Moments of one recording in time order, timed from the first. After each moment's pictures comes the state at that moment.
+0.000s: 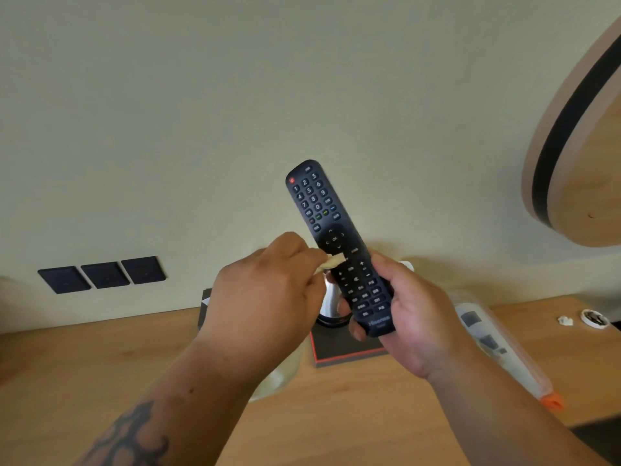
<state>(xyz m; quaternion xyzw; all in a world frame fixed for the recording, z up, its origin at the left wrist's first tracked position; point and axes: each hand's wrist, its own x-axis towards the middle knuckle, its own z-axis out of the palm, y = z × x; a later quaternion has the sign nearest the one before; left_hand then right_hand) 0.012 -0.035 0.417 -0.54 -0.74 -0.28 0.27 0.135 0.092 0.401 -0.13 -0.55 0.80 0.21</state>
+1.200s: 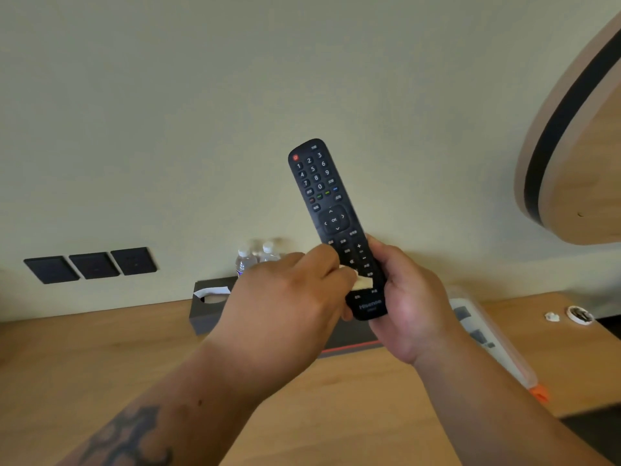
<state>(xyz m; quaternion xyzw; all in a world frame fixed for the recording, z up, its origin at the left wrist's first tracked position) 0.034 -0.033 0.417 -0.64 -0.68 -0.20 0.29 0.131 0.092 0.406 -0.14 -0.51 0.82 0.22</state>
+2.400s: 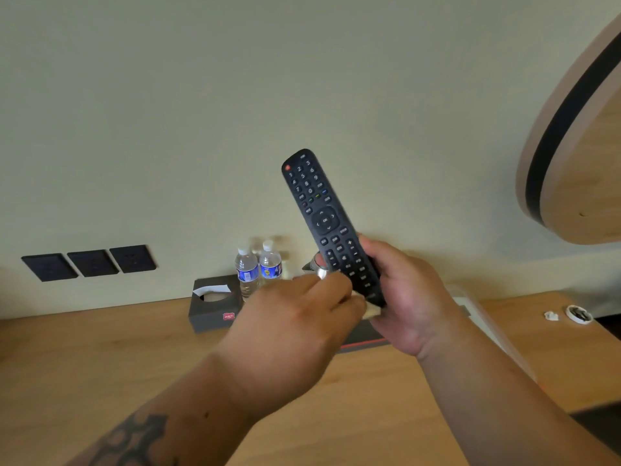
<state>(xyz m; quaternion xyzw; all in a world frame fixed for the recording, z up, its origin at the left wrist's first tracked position) 0.035 -0.036 0.396 -0.70 -0.64 -0.17 0.28 0.125 0.101 0.409 -0.21 -0.53 0.81 0.16</state>
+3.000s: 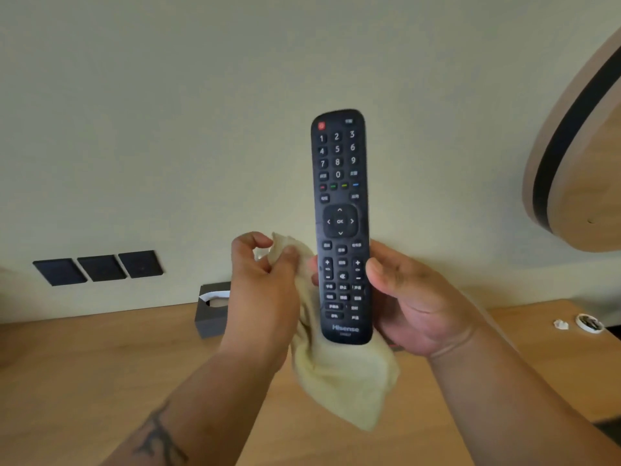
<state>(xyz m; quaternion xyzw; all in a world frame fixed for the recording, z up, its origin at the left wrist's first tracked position) 0.027 -0.021 0.414 -0.13 -0.66 -0.72 -0.18 0.128 0.108 0.408 0.09 -0.49 0.86 0.09</state>
